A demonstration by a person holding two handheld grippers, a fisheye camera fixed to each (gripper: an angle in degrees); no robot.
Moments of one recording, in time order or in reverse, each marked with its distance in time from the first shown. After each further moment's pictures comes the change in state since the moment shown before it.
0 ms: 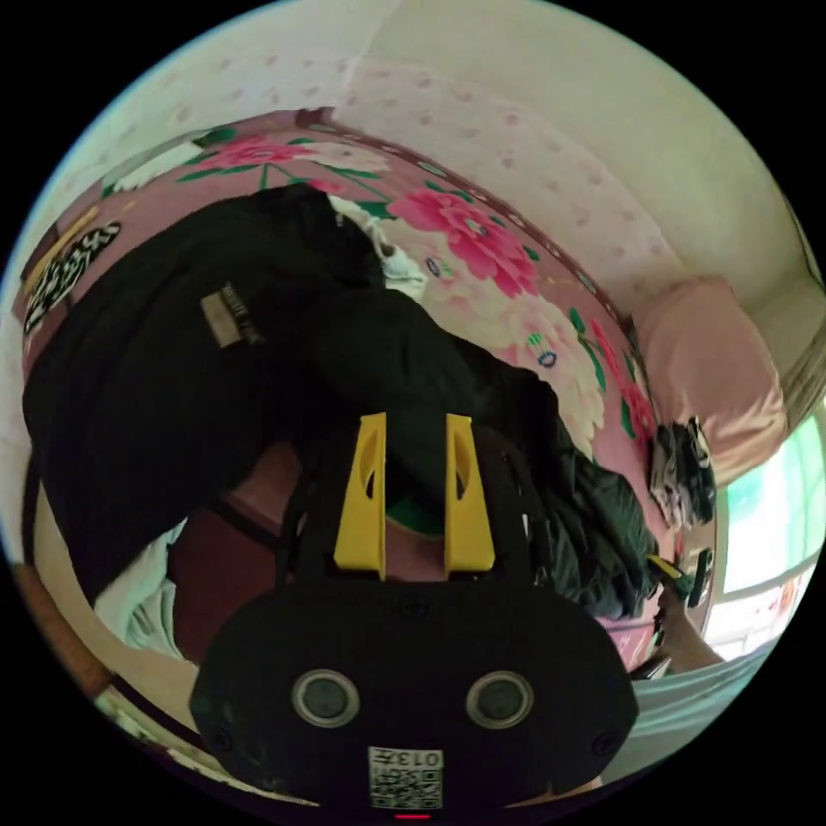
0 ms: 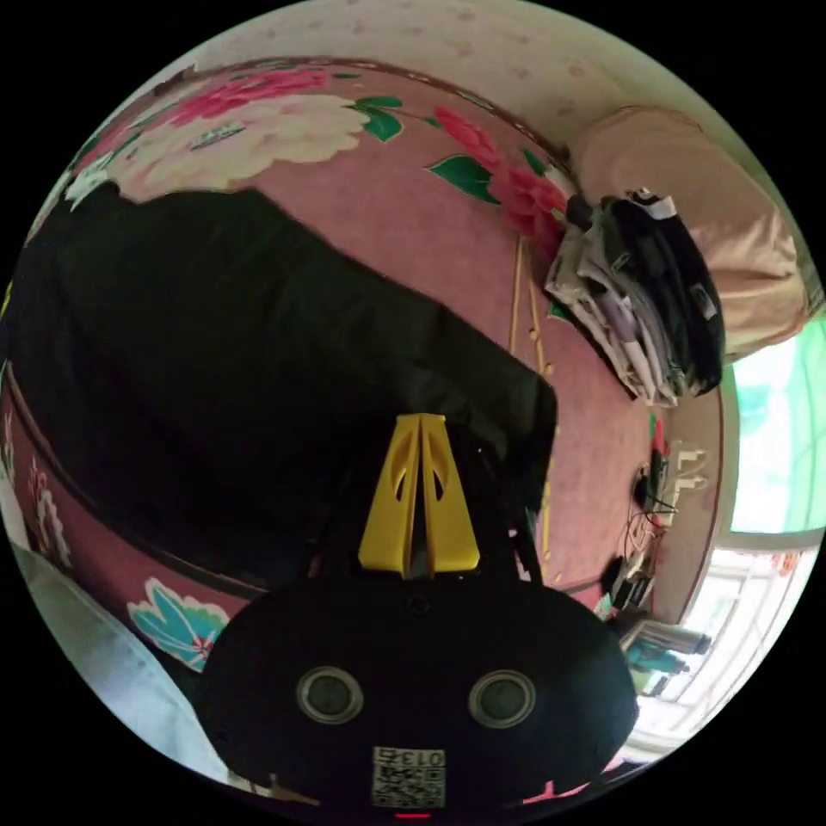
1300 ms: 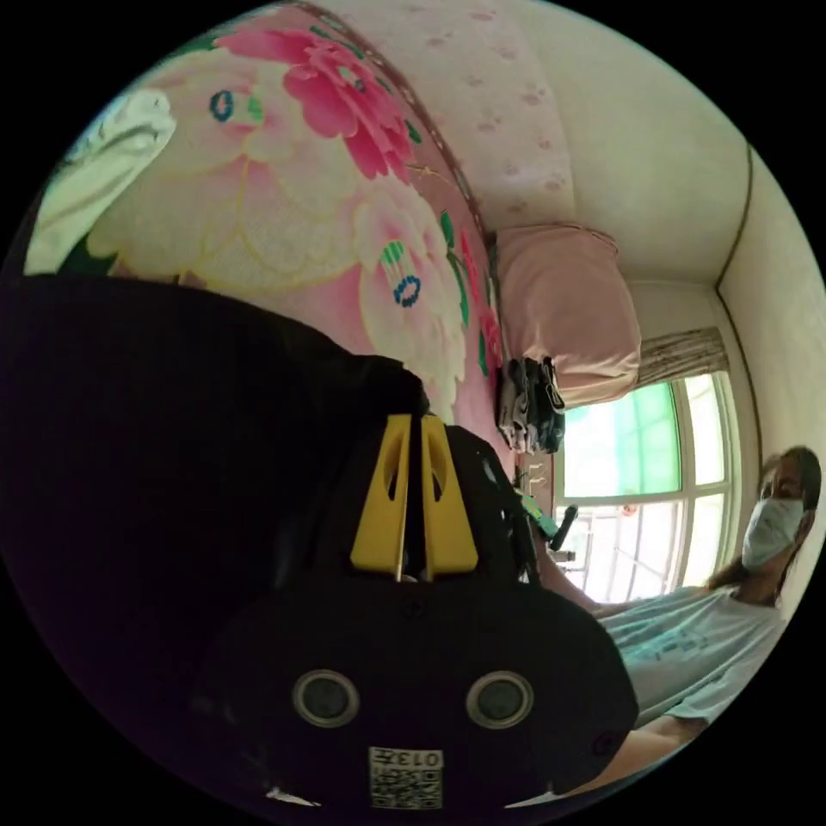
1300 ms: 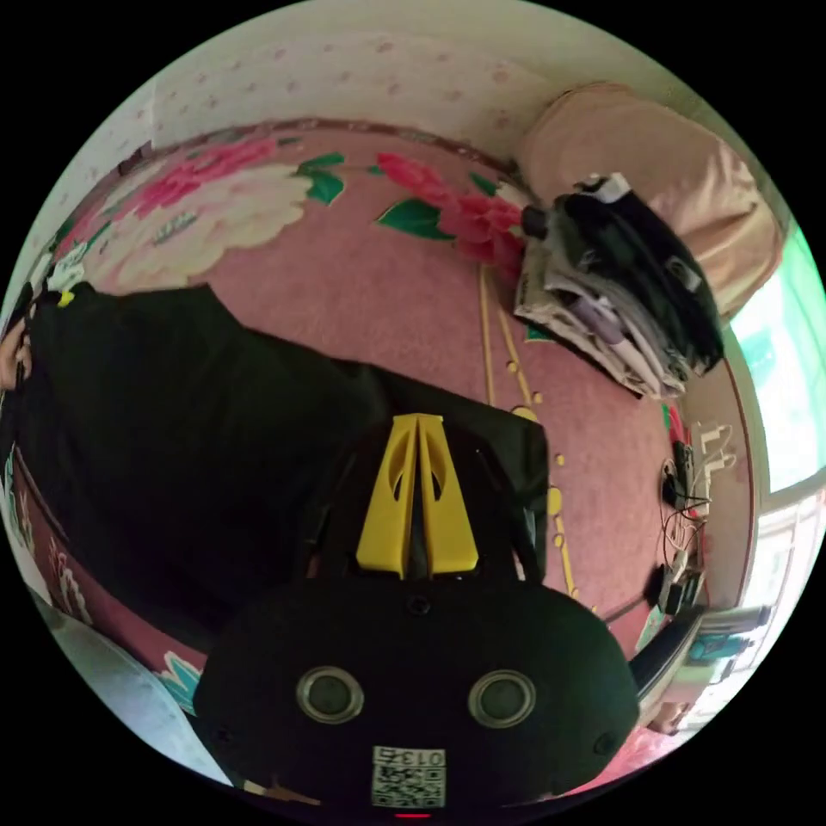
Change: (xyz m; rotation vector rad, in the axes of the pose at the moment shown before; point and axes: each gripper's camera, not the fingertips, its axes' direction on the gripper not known) left arm 0.138 -0.168 0.220 -0.407 0.686 0.065; right arm 0.065 0.040 -0.089 0.126 -0.067 0.179
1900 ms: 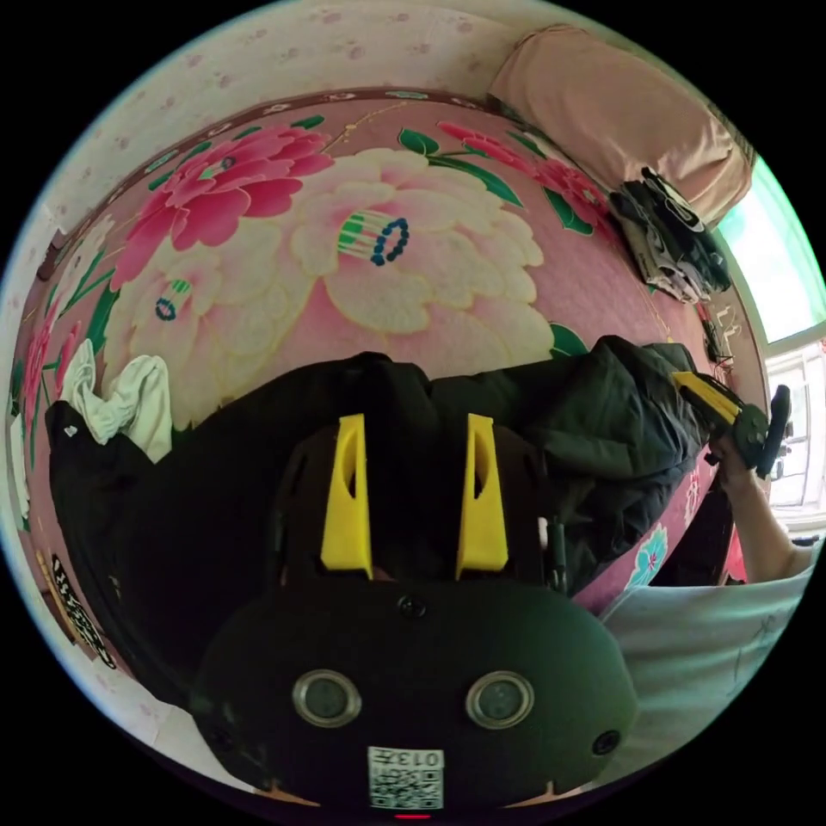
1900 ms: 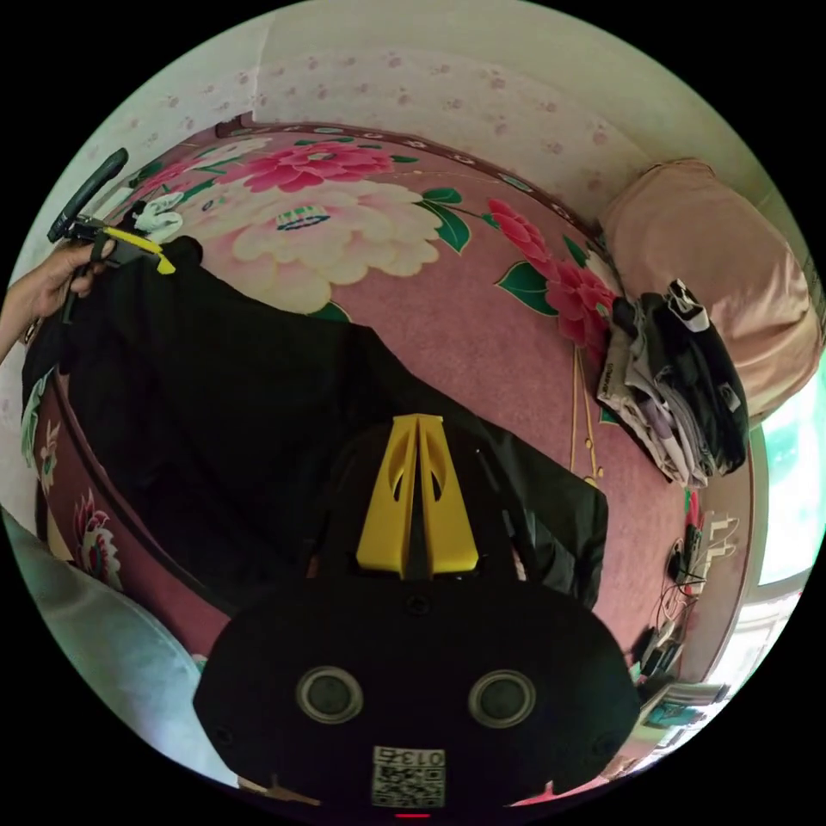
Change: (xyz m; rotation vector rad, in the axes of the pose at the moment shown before) left arm 0.131 0.067 0.147 -0.248 -0.788 0.445; right arm -0.093 -0.031 -0.079 0.109 -0.108 -0.217
